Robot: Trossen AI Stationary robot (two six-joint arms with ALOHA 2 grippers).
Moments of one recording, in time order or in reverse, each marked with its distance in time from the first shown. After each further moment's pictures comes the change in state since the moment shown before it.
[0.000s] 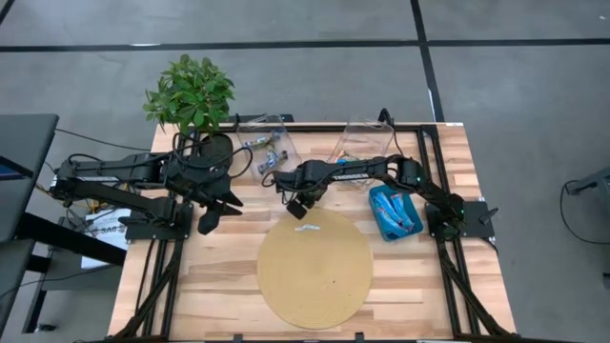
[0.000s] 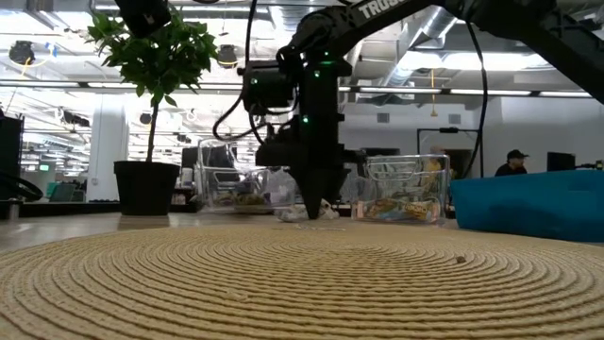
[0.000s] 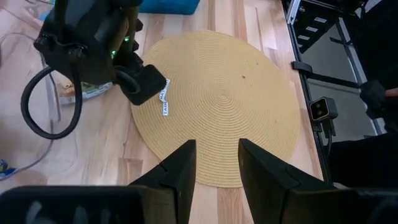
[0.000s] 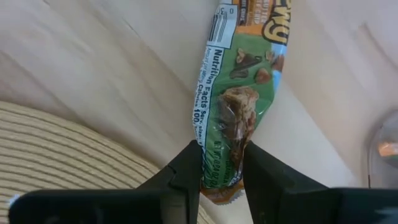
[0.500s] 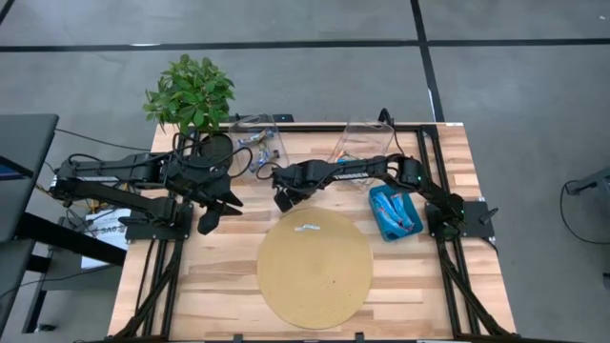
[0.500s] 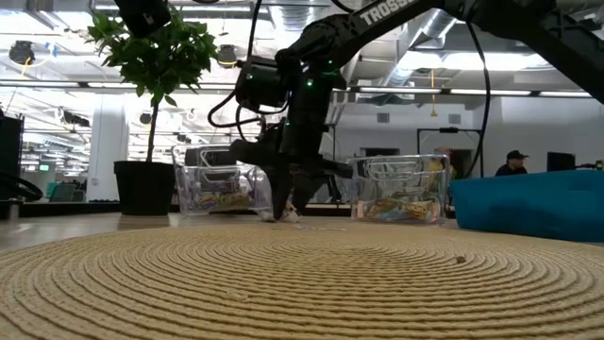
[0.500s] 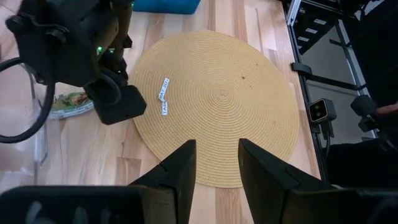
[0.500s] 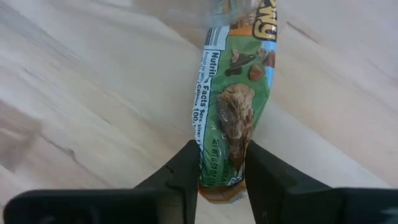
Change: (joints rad) left arm 0.000 0.000 0.000 0.000 0.001 -0.014; right arm -0.011 -0.003 -0.051 0.269 0.002 0.216
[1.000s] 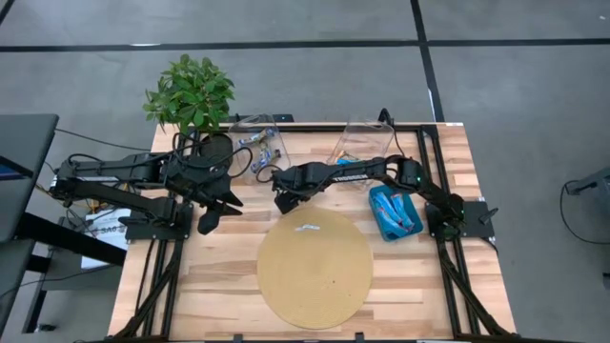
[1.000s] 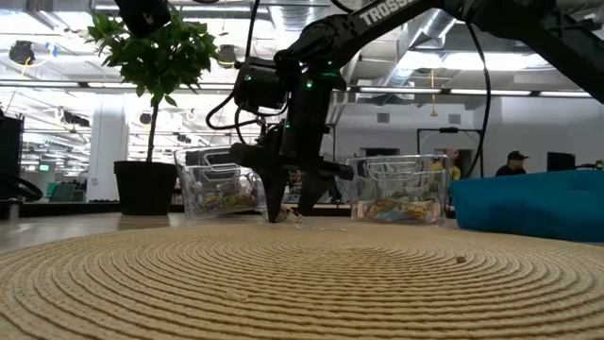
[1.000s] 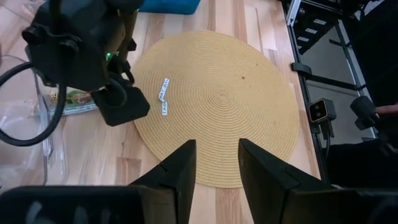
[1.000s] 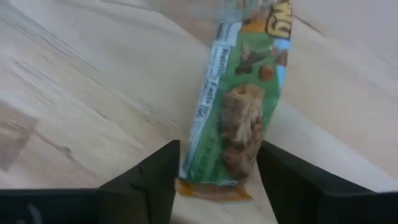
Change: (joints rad) left arm 0.000 0.000 0.000 0.000 0.000 0.000; right arm 0.009 0.002 -0.002 -0.006 0.019 0.010
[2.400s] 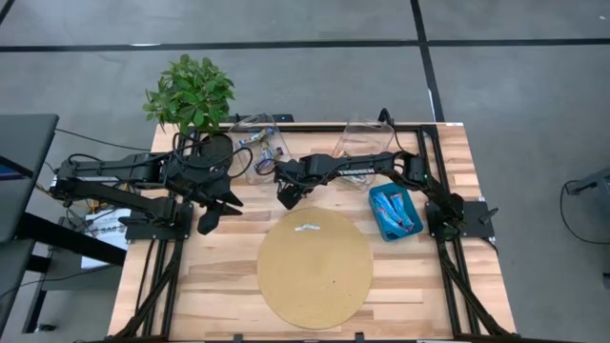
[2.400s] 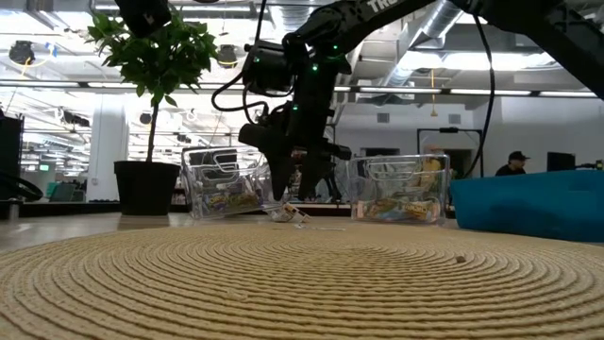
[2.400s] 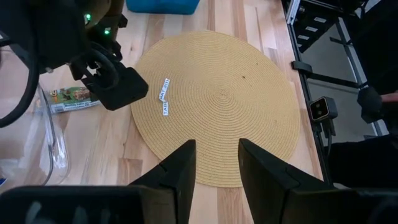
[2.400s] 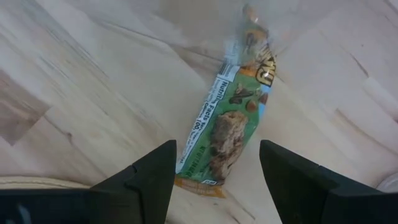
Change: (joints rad) left arm 0.000 0.000 0.000 -0.001 0.000 0.014; right arm -0.026 -0.066 0.001 -0.030 0.036 -0.210
